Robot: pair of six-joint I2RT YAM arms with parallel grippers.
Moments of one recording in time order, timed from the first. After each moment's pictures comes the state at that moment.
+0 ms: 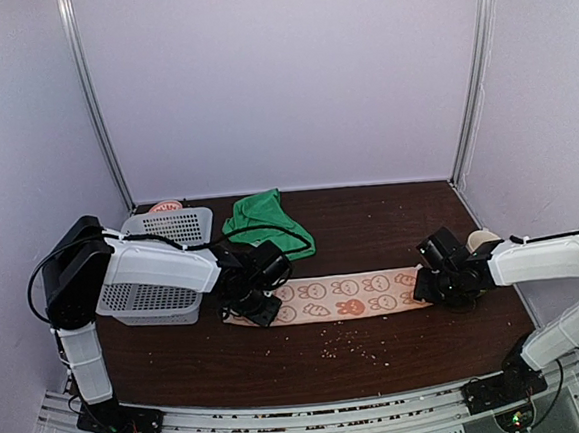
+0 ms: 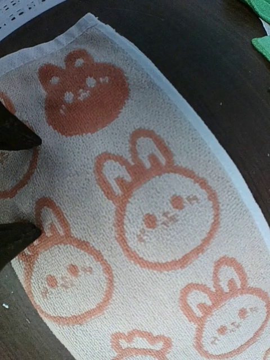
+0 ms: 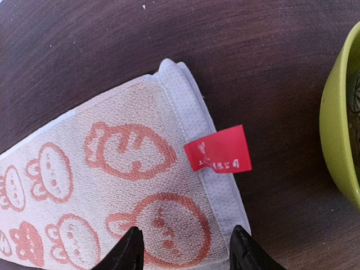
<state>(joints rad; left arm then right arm) -0.96 1.92 1.22 -0.53 -0.25 -0.33 0.57 1.33 0.59 -0.33 0.27 0.87</state>
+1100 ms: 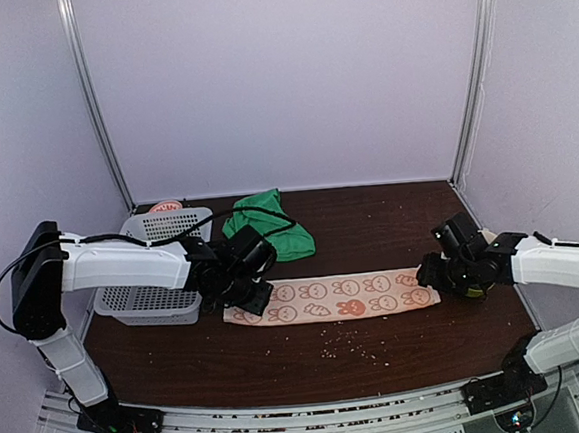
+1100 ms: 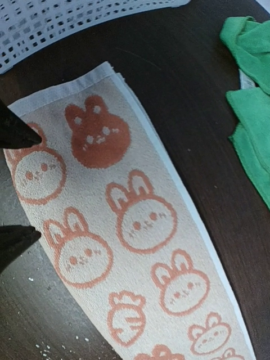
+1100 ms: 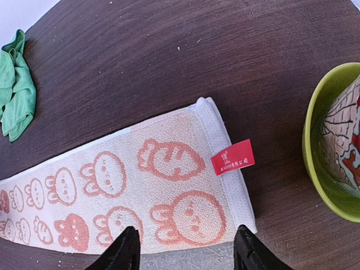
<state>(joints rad) -0.96 1.74 1.17 -0.52 -0.27 -0.38 0.55 1.15 0.63 -0.43 0.25 0.84</state>
